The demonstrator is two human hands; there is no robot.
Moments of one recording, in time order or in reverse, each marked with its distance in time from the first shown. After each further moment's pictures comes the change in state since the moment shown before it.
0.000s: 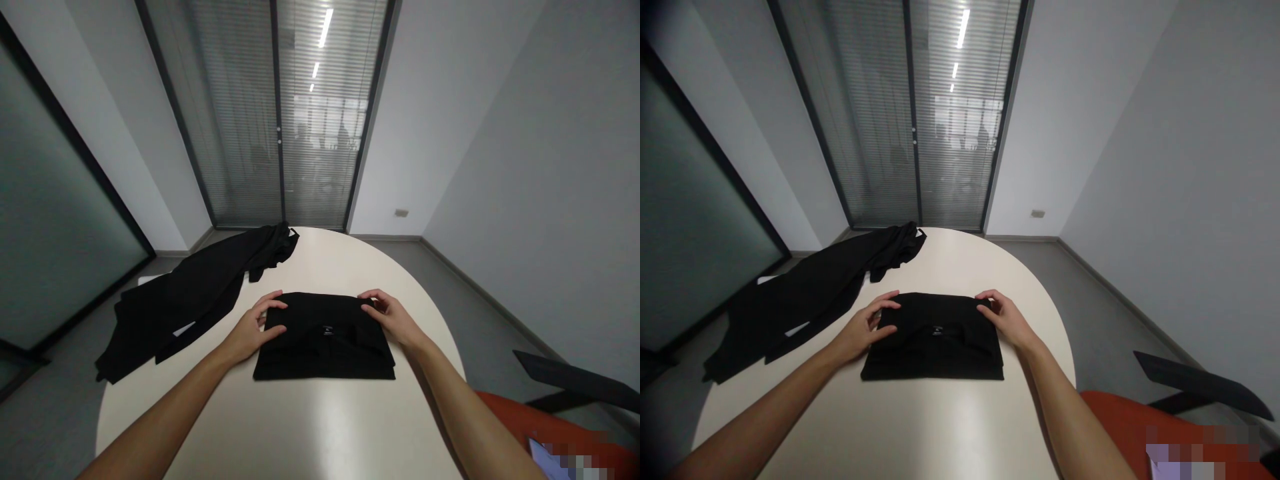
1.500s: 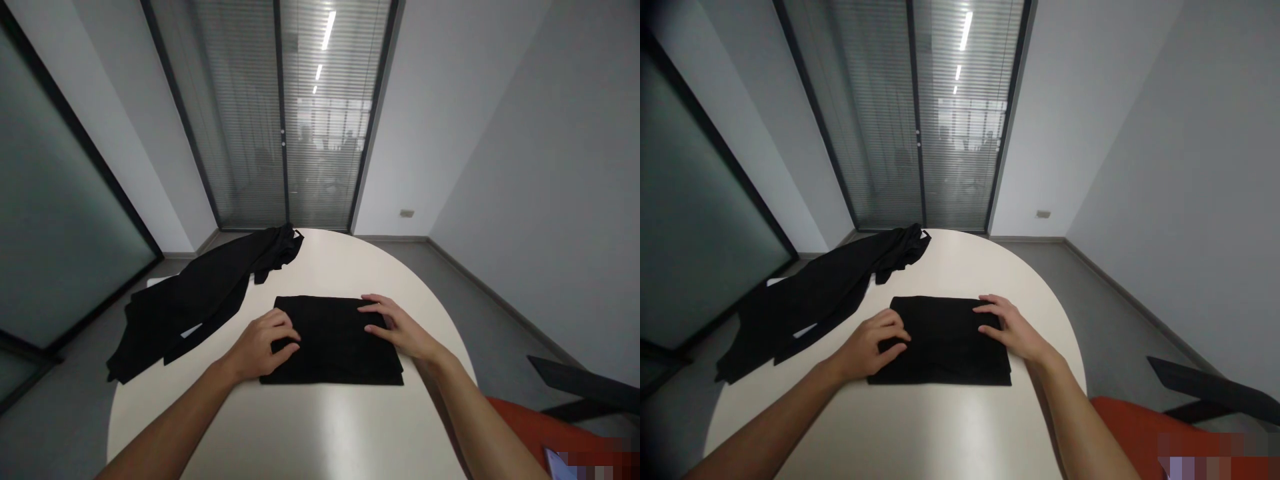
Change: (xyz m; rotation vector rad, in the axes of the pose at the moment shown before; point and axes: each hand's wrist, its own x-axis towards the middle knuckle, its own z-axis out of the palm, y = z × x) left_hand -0.011 0.030 0.004 0.465 -0.144 0.371; right_hand -0.011 -0.017 -0.007 -0.321 -0.157 -0.196
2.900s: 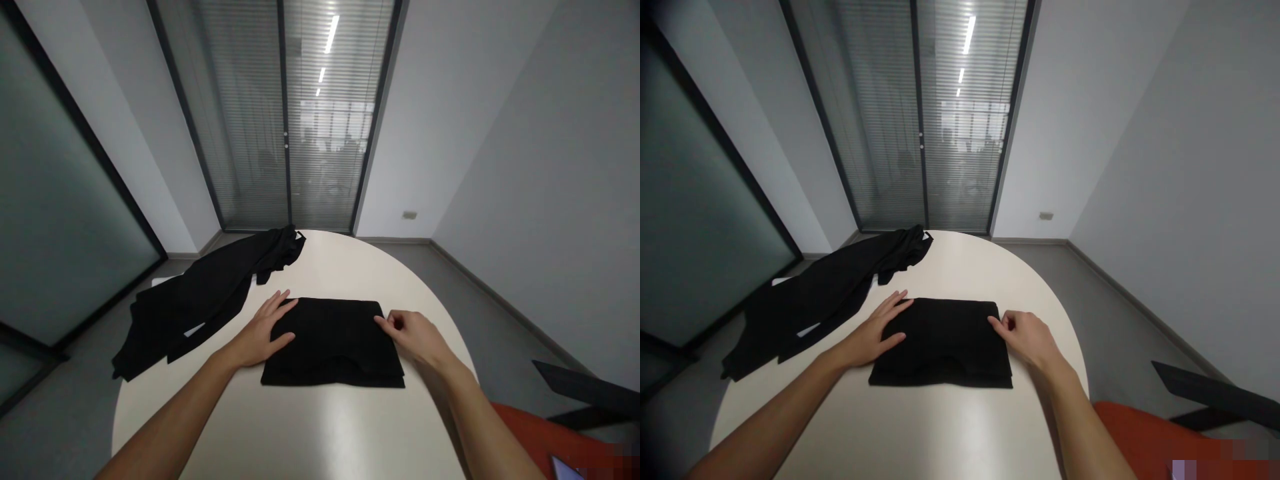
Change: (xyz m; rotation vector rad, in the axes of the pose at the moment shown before) left_hand -0.002 -0.036 0.007 0.071 -0.037 -0.206; right_hand -0.010 -0.025 -0.006 -0.328 0.063 0.452
